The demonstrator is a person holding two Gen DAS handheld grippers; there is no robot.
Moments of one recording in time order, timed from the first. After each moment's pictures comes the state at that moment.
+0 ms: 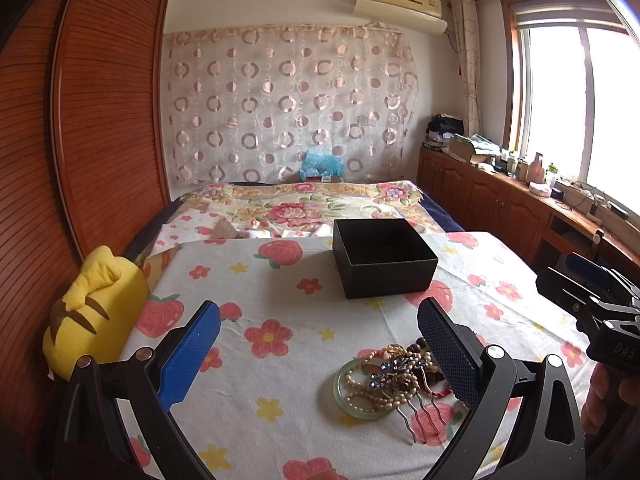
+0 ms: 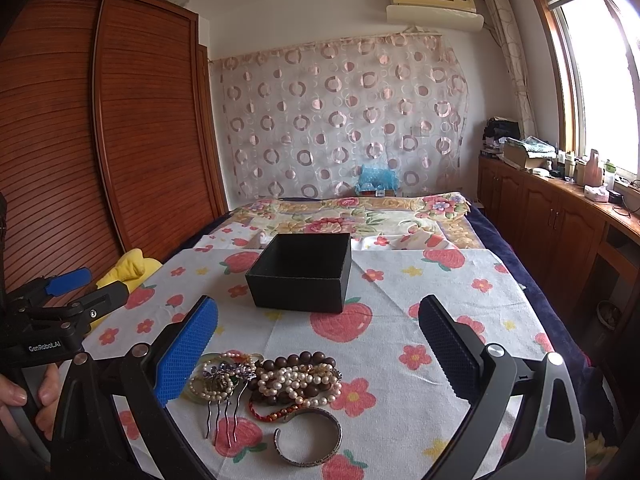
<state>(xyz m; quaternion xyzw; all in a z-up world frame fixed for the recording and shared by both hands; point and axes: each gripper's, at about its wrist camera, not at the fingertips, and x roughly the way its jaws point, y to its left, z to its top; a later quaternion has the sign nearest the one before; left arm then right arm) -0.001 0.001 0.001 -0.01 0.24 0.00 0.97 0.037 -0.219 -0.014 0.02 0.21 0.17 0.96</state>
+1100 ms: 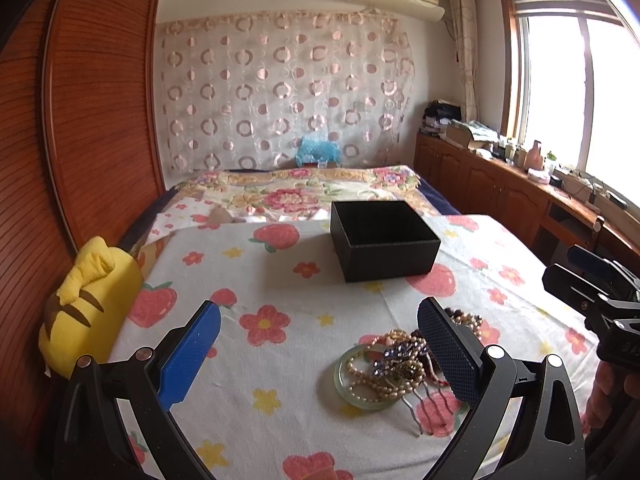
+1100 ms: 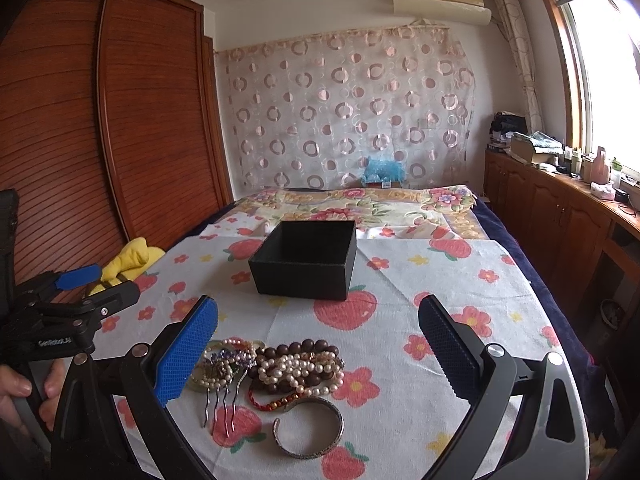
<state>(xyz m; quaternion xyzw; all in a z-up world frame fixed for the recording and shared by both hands) 0.006 -0.007 -0.016 -0.01 0.27 -0.01 0.96 0.035 -0.213 -0.027 0.01 0.23 0.18 0.96</state>
